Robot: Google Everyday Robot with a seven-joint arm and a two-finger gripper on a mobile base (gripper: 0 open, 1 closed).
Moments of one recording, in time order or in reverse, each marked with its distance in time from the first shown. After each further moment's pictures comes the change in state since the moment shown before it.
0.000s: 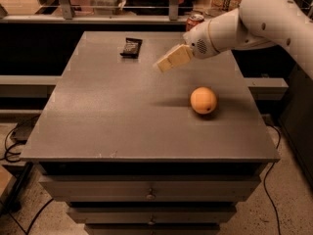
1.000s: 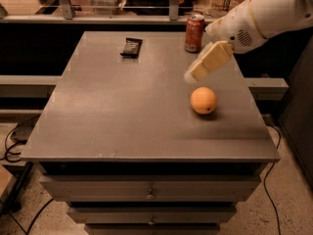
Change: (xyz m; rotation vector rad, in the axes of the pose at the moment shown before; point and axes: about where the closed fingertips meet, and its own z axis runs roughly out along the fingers) arm 0.008 0.054 -0.108 -0.058 0.172 -0.175
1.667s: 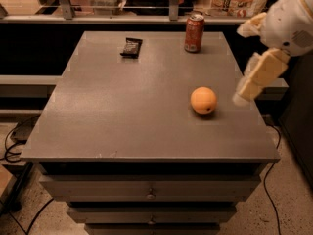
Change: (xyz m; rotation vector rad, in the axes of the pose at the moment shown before) arm 0.044 0.048 -0.086 -0.002 0.272 -0.167
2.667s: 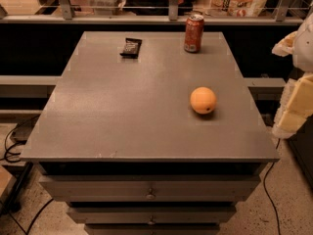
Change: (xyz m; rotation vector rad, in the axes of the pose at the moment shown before) arm 0.058 0.049 -0.037 0.018 0.315 0.047
